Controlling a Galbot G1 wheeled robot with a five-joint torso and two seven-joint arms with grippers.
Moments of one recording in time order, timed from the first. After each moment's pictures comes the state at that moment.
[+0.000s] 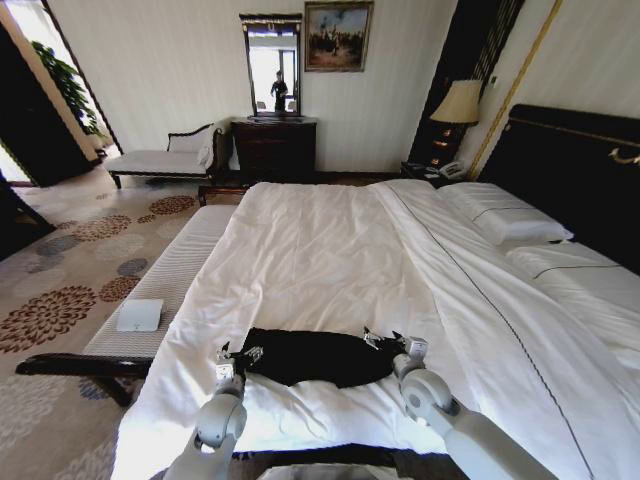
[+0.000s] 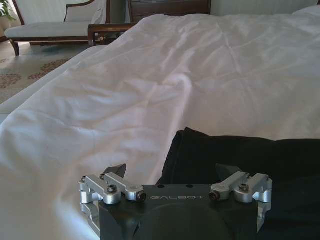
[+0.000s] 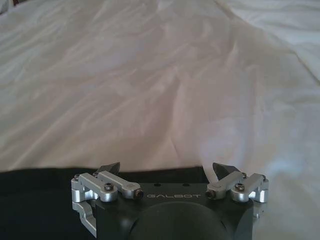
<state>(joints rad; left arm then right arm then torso) 1.50 -1.36 -0.36 -1.94 -0.22 0.39 -0.34 -1.28 0.87 0.11 1.91 1.00 -0.29 0.63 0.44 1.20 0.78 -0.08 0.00</state>
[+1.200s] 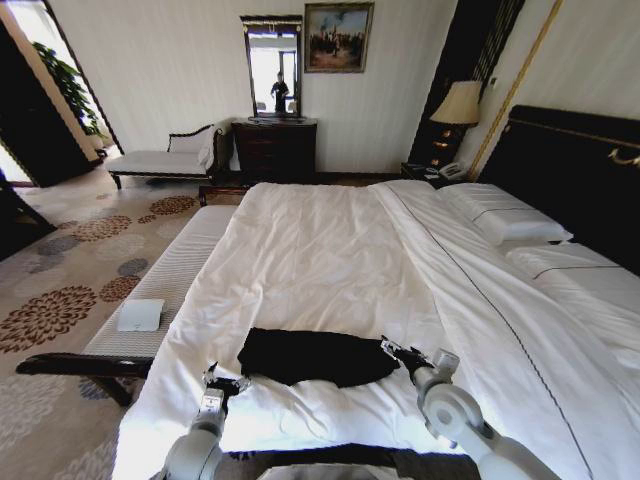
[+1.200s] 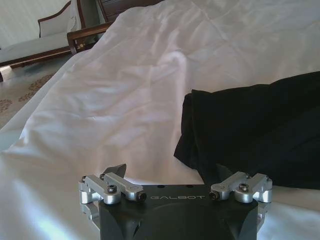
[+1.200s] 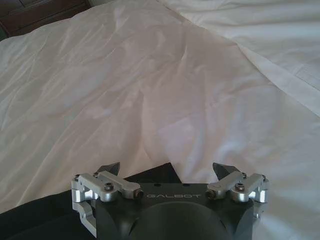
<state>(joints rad) 1.65 -1.23 -0.41 -1.97 -0.12 0.35 -0.24 -1.49 0.84 0.33 2.10 1.20 -0.20 0.71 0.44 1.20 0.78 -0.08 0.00</state>
